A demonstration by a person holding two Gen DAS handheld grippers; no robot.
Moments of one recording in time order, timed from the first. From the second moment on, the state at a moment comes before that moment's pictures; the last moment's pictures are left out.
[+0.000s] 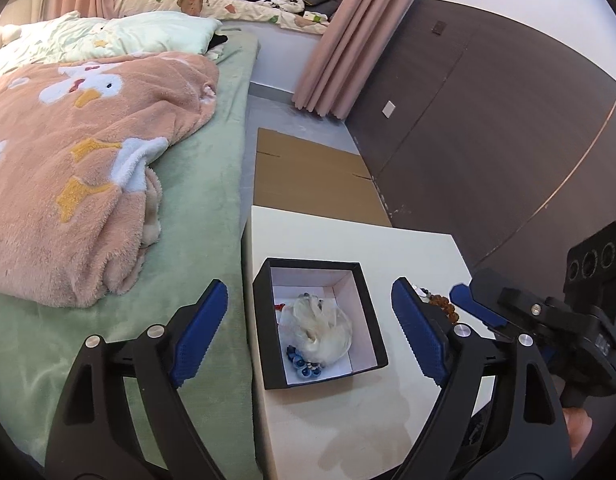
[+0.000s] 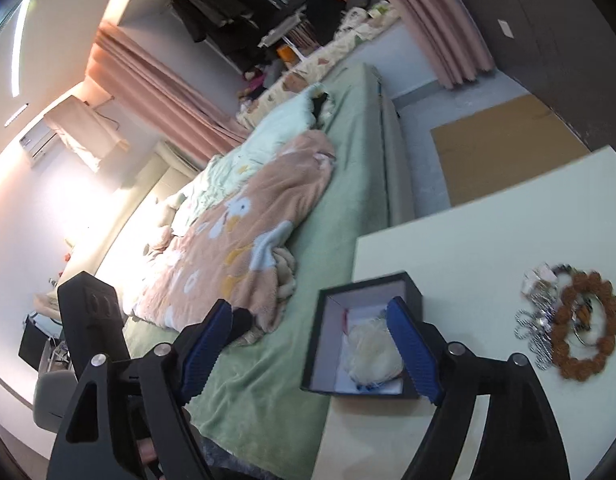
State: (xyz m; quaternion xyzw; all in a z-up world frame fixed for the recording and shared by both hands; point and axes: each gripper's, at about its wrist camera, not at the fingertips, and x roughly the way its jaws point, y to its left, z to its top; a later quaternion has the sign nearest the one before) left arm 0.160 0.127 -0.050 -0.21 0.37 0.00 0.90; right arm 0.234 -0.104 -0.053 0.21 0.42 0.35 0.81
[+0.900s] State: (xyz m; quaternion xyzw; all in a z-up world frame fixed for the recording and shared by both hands) left arm 0.205 0.009 -0.063 -0.15 0.40 -0.08 0.90; right arm 0.249 -0.246 -0.082 0.22 0.48 0.20 0.83
